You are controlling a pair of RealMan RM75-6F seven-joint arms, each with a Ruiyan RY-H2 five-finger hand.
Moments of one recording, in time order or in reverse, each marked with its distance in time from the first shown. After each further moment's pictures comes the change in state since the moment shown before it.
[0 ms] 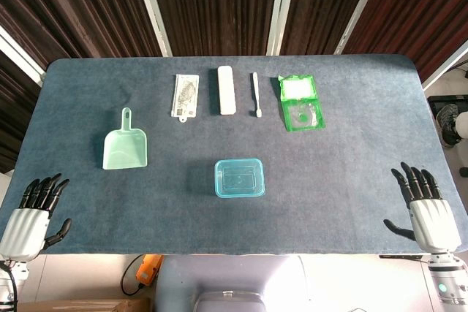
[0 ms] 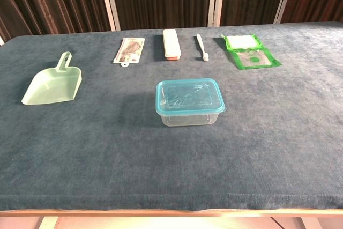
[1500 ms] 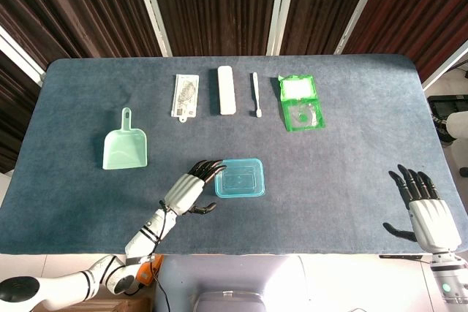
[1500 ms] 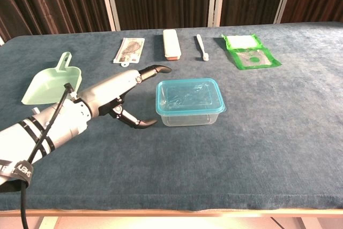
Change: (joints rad) left arm -0.569 -0.666 -0.155 0.367 -0.065 -0.497 -0.220; right arm 0.013 0.048 -0.020 -0.018 0.001 -0.056 0.067
